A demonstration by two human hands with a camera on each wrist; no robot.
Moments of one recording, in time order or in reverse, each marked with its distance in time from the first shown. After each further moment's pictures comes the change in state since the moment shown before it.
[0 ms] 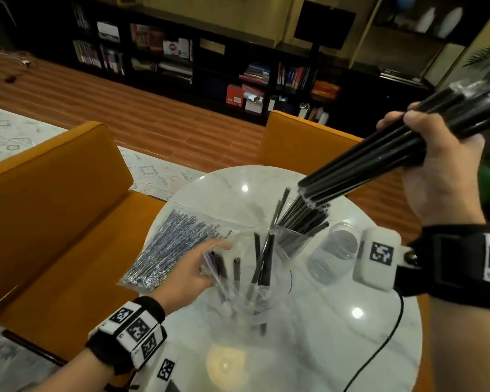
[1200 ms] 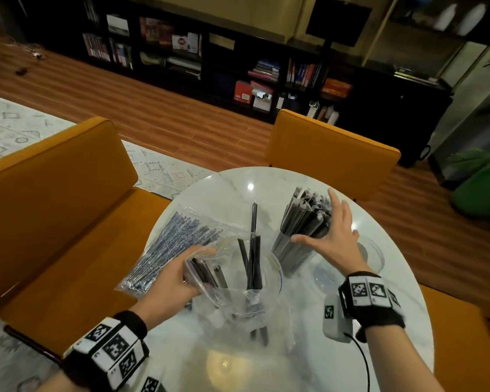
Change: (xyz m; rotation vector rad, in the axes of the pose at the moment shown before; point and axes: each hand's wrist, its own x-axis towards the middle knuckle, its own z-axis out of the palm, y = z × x) left_hand -0.004 -0.008 -0.015 -0.077 0.108 -0.059; right_hand -0.031 0.188 -0.049 -1.163 -0.344 0.269
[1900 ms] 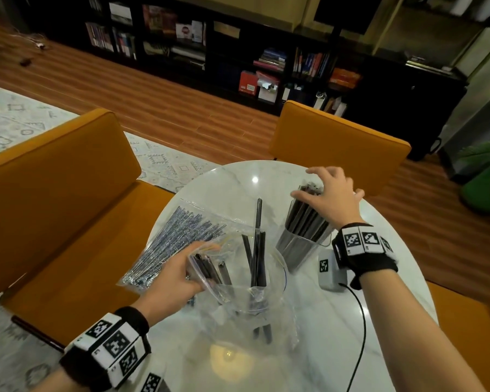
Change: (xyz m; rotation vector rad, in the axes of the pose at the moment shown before) left_hand 0.003 0.005 0.002 0.024 0.002 0.014; right_hand 0.058 -0.051 -0.012 -0.324 0.012 -0.053
